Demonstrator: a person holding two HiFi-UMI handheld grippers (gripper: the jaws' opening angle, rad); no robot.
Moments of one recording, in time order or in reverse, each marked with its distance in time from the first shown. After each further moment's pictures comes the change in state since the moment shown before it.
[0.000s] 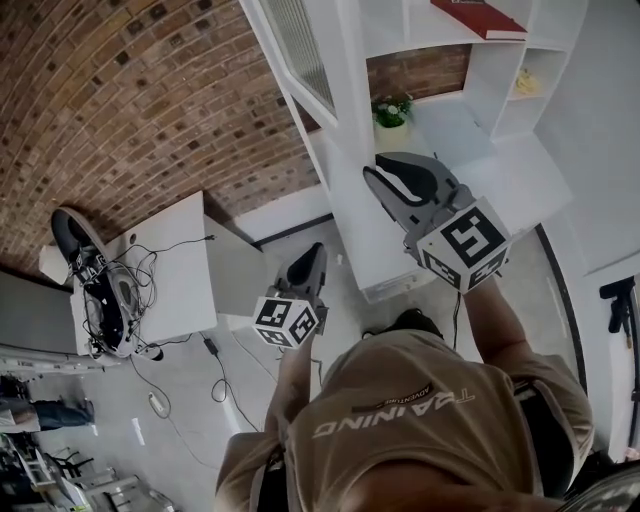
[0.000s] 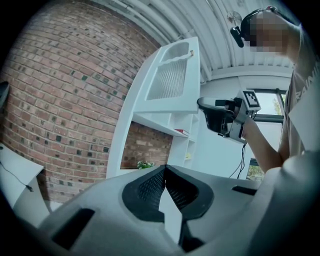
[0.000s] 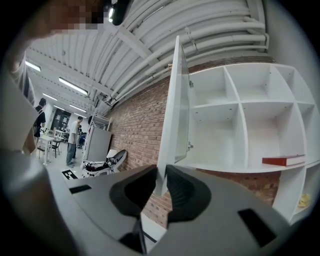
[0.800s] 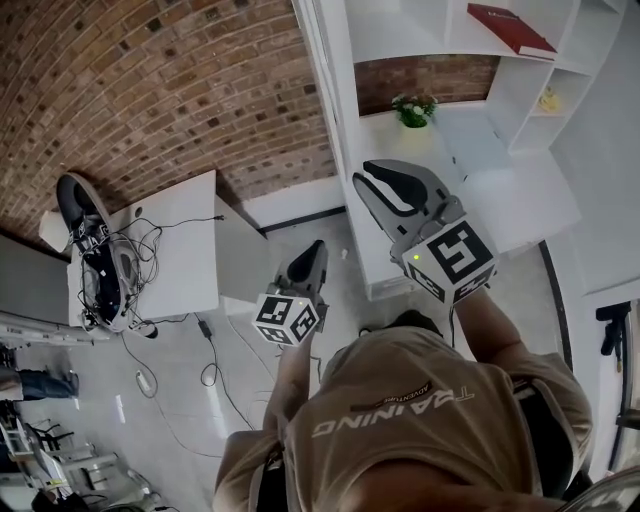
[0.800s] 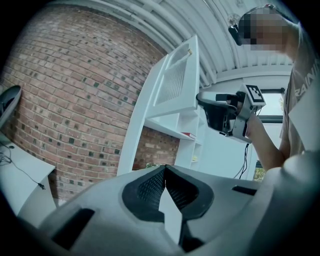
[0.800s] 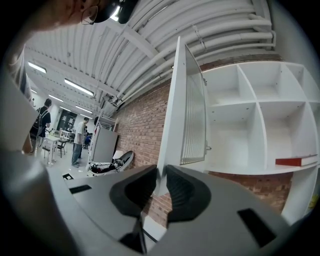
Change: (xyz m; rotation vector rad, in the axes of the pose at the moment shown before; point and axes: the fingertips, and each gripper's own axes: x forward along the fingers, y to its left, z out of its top) left arm -0.040 0.026 0.000 -0.016 -0.040 0.076; right arm 0.036 0.064 0.010 -0.018 -0.012 0.060
